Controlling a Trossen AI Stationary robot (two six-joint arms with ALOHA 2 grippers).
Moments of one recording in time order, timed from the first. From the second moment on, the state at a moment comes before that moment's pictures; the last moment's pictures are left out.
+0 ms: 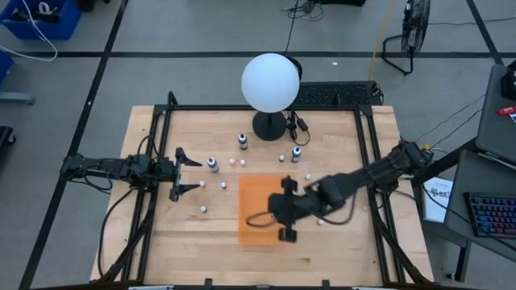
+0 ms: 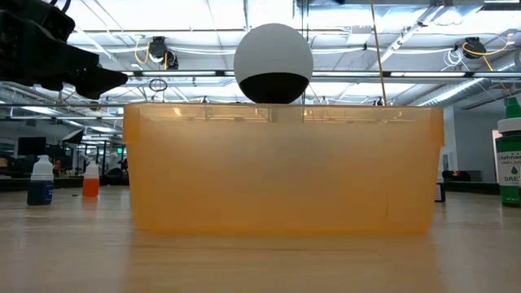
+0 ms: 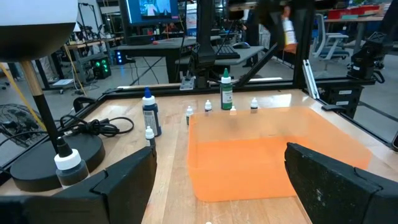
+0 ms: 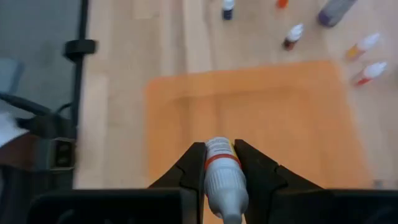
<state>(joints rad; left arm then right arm) -0.12 0.06 0.04 -0.03 -0.08 0.04 0.39 1.75 1.64 -0.84 0.19 0.42</state>
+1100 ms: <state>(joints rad) -0.12 0.06 0.04 -0.02 -0.08 0.04 0.37 2.23 1.68 -1.00 0.10 0.35</state>
